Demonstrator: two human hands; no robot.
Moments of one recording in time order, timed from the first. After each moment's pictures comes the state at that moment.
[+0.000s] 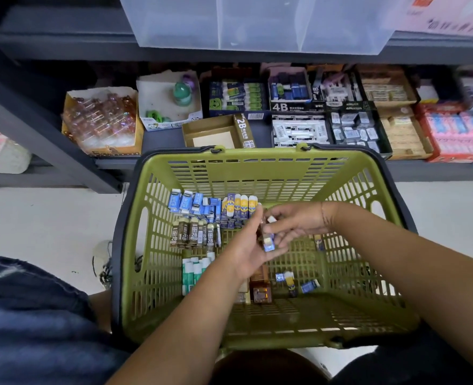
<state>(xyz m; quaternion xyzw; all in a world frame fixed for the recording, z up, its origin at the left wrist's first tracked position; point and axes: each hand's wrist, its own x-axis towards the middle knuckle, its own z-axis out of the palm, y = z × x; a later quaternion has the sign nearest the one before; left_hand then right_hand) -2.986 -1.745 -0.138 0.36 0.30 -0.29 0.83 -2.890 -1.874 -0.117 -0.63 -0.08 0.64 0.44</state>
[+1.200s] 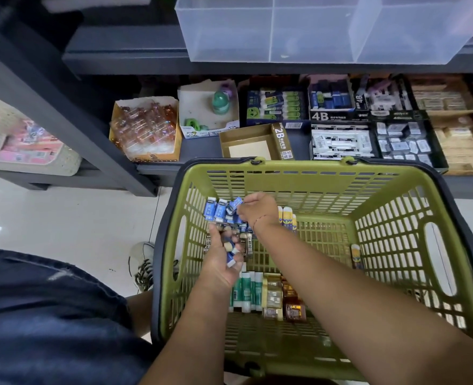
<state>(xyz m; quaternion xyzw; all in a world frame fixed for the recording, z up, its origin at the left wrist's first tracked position) -3.004 -1.655 -0.165 0.25 0.52 -0.04 0.82 -2.904 -1.710 -0.177 -0.76 0.18 0.28 0.55</state>
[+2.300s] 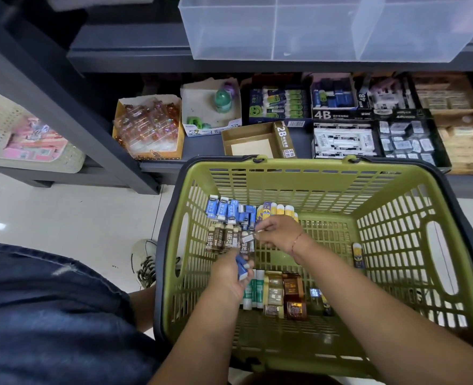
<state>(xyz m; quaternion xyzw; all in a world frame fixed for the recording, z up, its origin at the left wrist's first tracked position) -3.022 -1.674 -0.151 0.29 0.60 -0.10 0.73 -2.931 -1.777 -0.158 -0.78 0.02 0.41 0.47</state>
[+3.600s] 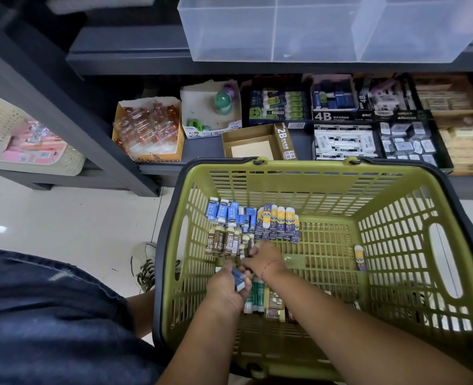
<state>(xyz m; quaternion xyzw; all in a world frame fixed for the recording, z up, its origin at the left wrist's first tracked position) -3.034 -1.673 -0.155 0.24 0.66 -0.10 0.70 -2.978 -1.745 -0.201 -0.83 0.10 0.40 0.37</state>
